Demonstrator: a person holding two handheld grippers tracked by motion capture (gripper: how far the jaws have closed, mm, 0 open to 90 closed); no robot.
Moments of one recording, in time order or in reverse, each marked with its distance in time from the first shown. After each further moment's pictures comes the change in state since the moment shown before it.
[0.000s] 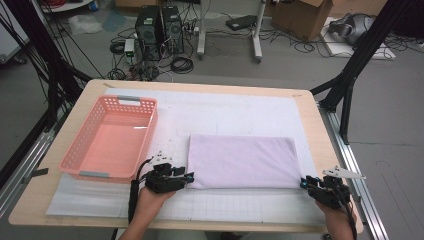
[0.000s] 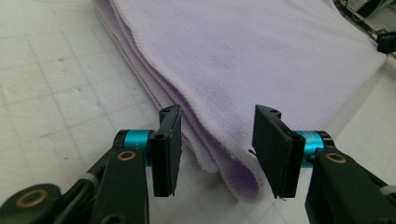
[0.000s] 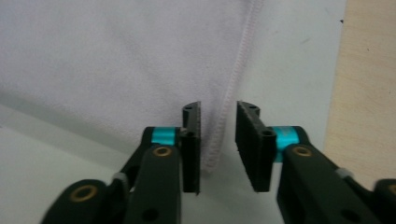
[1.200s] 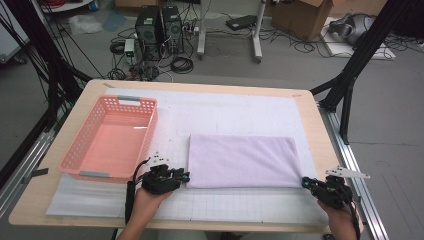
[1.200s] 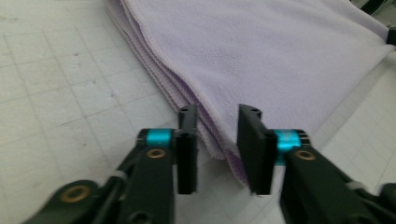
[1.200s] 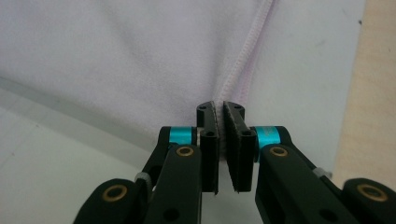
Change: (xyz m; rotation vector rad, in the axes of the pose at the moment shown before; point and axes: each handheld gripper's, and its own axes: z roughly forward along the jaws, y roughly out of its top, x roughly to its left) left arm 0.003 -0.001 -0.008 -0.022 0.019 0.013; right arm -0.004 0.001 -0.005 0.003 0.081 0.019
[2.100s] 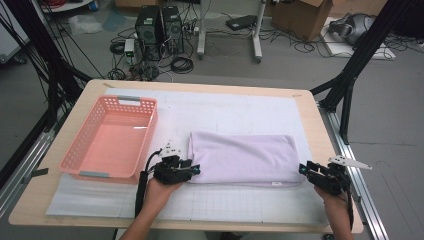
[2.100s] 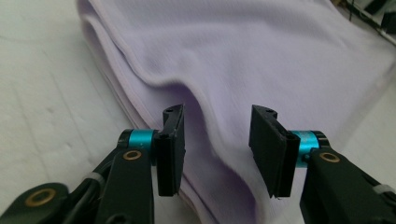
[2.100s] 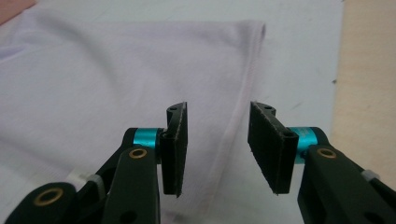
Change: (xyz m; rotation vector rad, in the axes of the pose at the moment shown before) left arm -0.006 0.015 0.028 0.024 -0.002 0.032; right arm -0.016 0.020 0.016 -0.143 0.017 0.047
